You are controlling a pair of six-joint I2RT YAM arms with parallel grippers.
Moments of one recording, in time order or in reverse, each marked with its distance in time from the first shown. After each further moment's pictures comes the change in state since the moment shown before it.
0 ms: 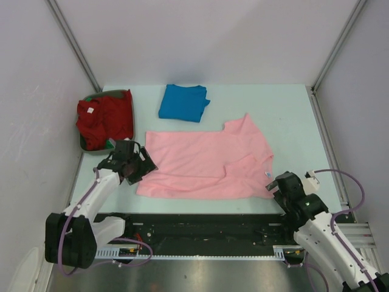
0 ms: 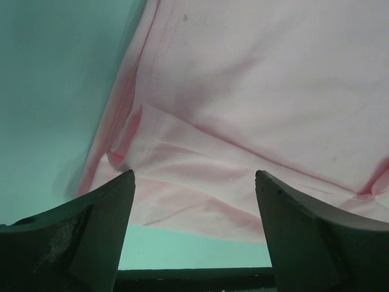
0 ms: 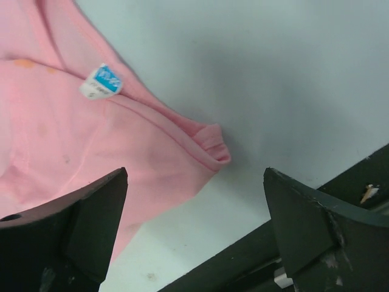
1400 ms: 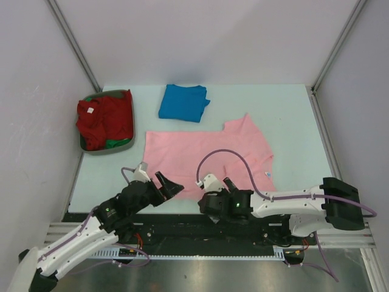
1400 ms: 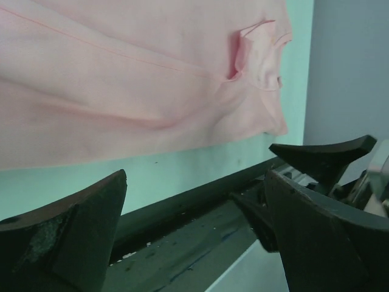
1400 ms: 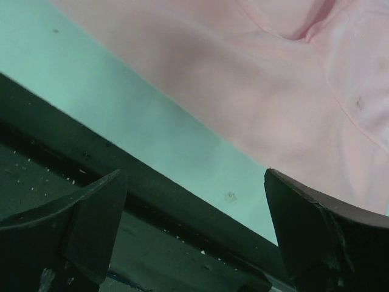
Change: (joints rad) left arm -0.704 -0.715 -0.384 0.182 -0.176 -0.446; right arm 0.979 0.872 0.475 0.281 0.139 -0.678
